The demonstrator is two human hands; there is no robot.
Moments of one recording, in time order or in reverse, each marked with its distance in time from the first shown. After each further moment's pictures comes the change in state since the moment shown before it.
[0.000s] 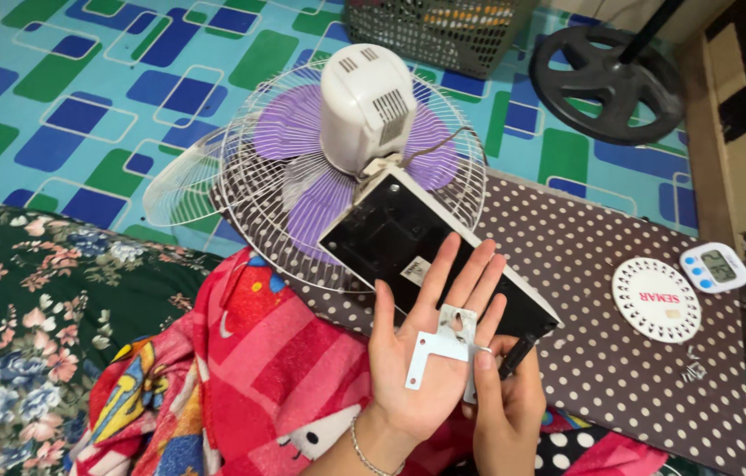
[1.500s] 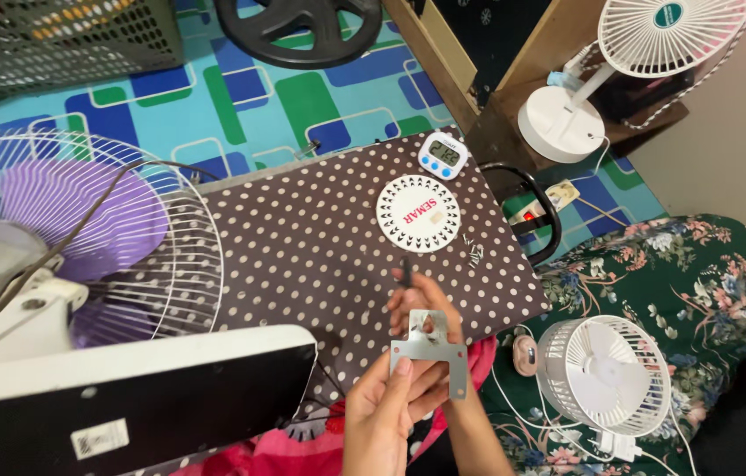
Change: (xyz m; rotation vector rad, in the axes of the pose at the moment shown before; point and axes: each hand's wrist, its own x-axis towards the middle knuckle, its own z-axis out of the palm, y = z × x) left_hand -0.001 -0.160 -0.089 0.567 0.358 -0.630; right_hand 0.094 0.077 -0.152 0.477 0.077 -0.099
